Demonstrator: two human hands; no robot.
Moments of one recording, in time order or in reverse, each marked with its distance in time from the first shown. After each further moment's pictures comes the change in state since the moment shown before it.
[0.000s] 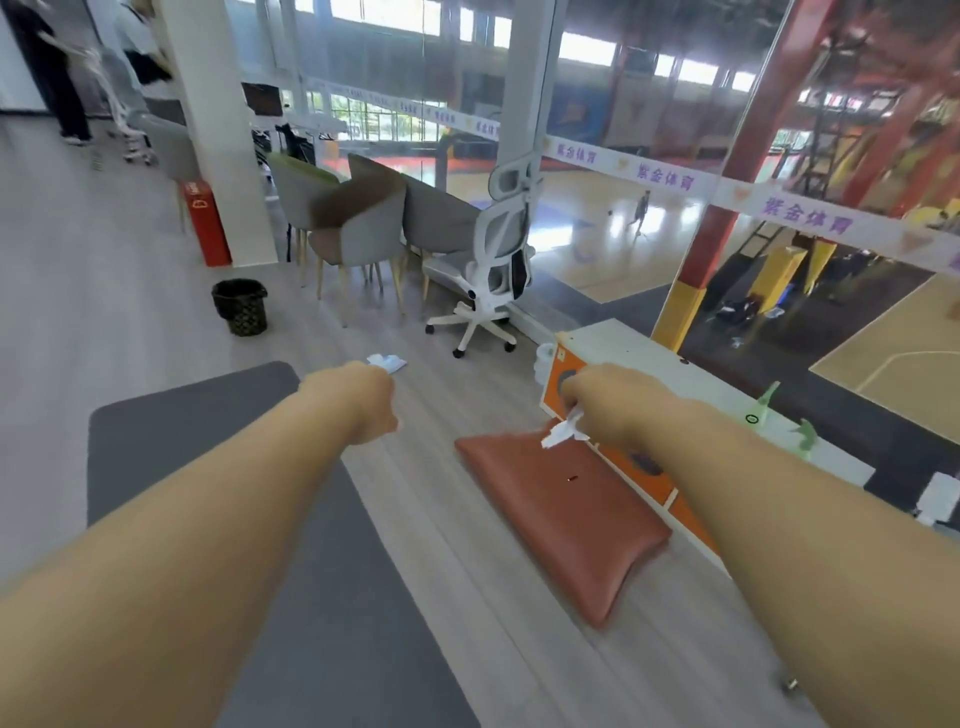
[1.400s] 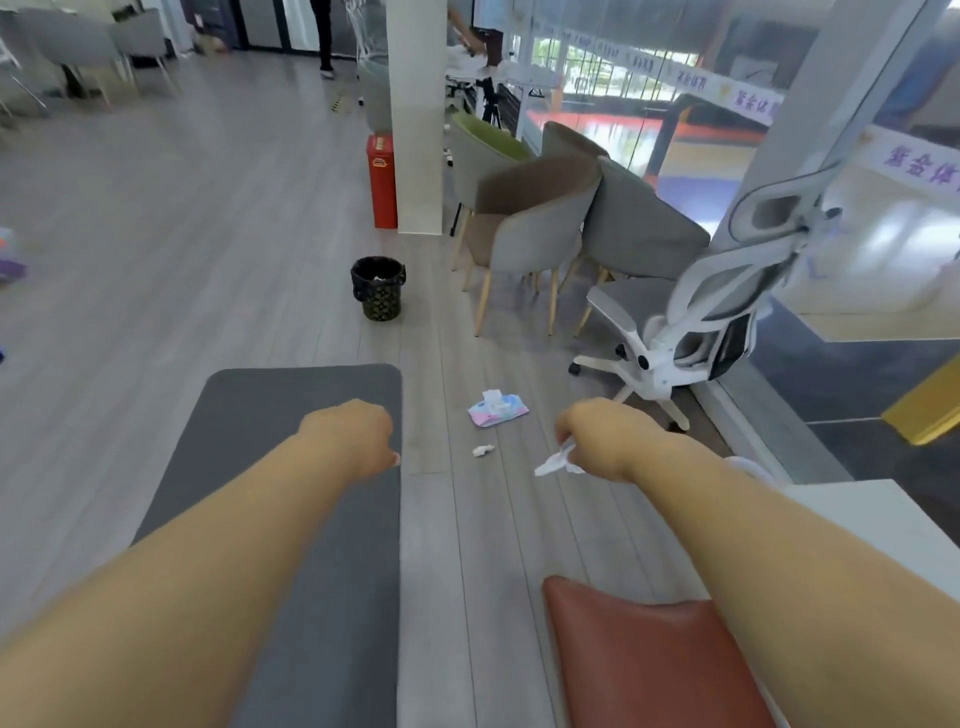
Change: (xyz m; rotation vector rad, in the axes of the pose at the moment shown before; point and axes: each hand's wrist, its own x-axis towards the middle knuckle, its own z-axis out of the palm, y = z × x) left_hand 0.554 -0.122 -0.060 -0.223 -0.199 -0.425; right_hand 0.690 0.068 -0.018 0.043 -0.153 -0.432
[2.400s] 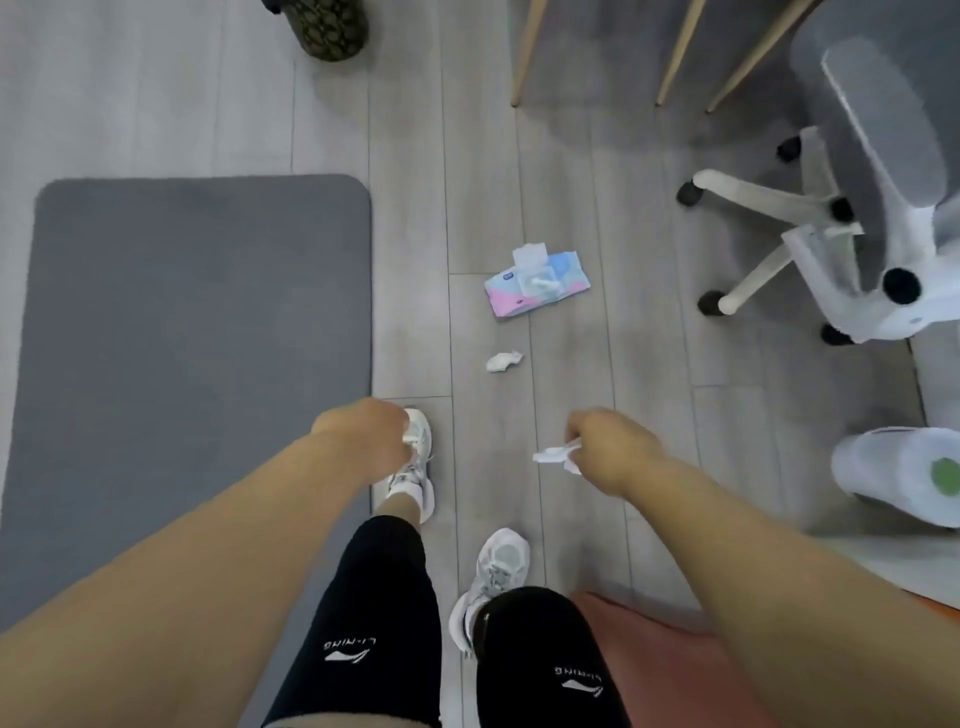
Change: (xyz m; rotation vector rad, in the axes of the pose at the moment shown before) left_hand 0.631 0.050 0.125 0.000 -0.585 0.023; right_hand 0.600 0.159 0.214 0.307 -0.572 0.107
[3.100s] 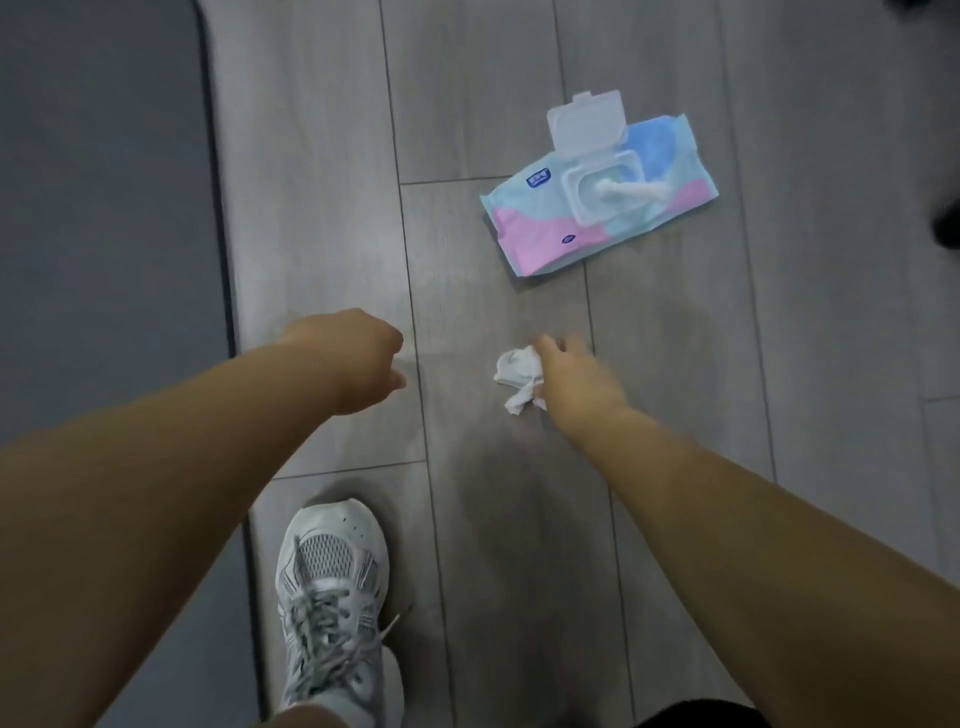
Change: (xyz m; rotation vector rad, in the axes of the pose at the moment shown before) left_hand 0.482 -0.009 0.062 0.180 0.100 0.074; right_hand 0.496 0.031 0.165 0.072 0.141 0.008
